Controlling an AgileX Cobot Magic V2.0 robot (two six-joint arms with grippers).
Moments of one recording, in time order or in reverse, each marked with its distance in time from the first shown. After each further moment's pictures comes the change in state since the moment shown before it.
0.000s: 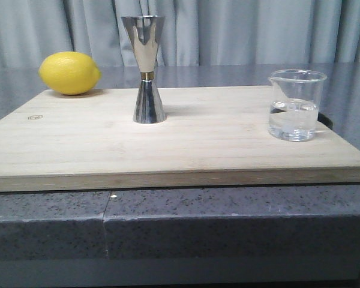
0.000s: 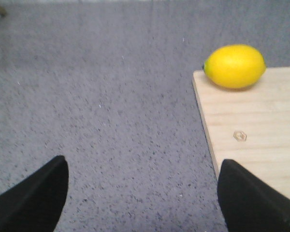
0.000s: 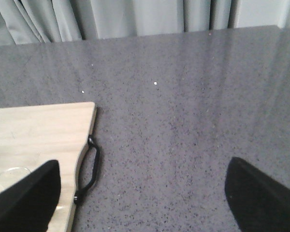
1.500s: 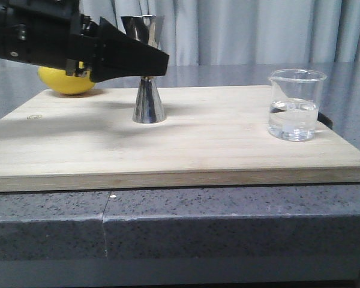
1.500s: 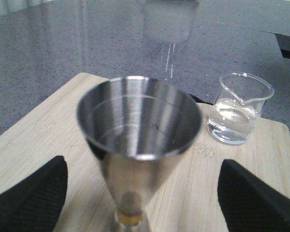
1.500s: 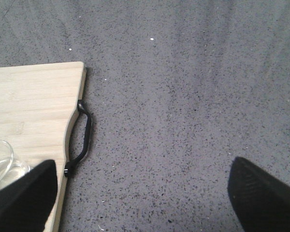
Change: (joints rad) left arm -0.273 1.093 -0.210 -1.694 0.302 2.096; right arm 0.000 0.118 -0.029 0.000 0.072 0.000
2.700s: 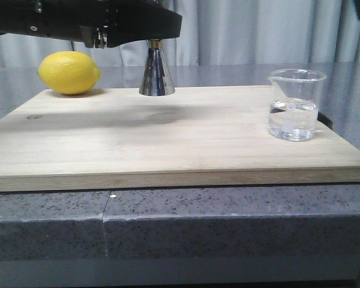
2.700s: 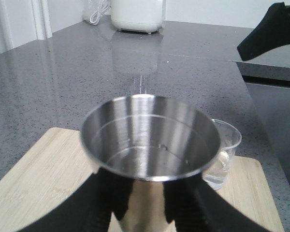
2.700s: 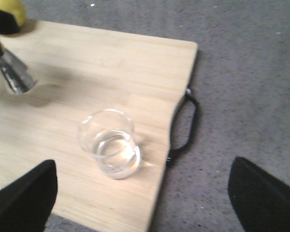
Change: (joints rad) left arm -0.014 0.033 -0.108 0.004 0.129 -0.009; right arm 0.329 0.151 0.008 0.132 -0.118 -0.142
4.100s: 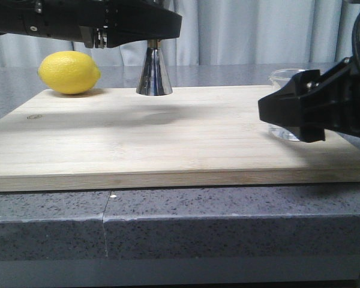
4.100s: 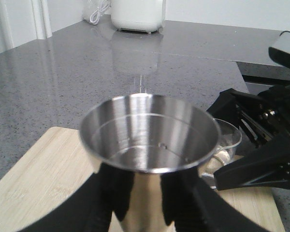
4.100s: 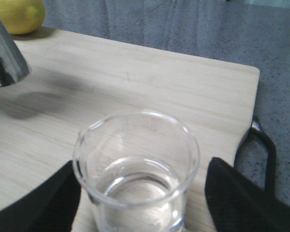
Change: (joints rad) left arm 0.000 0.000 0.000 0.001 0.000 0.000; right arm 0.210 0.481 0.364 -0.016 -1.132 -0.002
